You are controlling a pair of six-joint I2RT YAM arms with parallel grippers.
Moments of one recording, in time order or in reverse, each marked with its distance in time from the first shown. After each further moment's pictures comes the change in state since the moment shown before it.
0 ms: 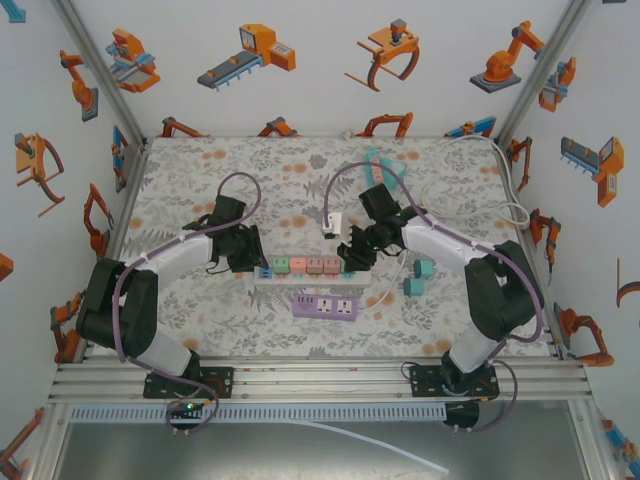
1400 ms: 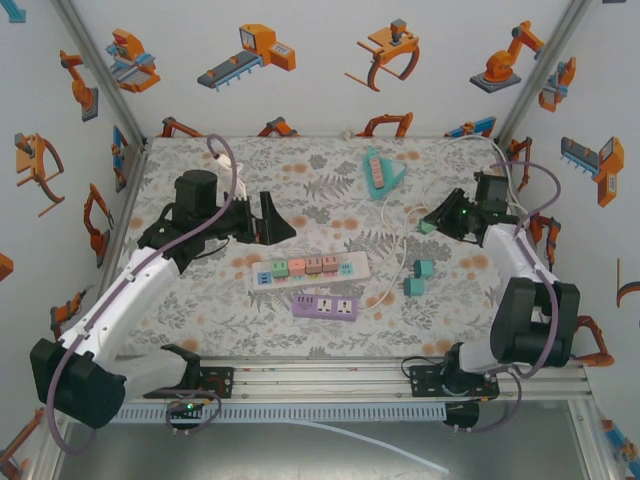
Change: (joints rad) left arm -0.065 -0.377 0.171 0.025 0.398 0.141; right arm -0.687 -0.184 -0.156 0.263 0.221 1.355
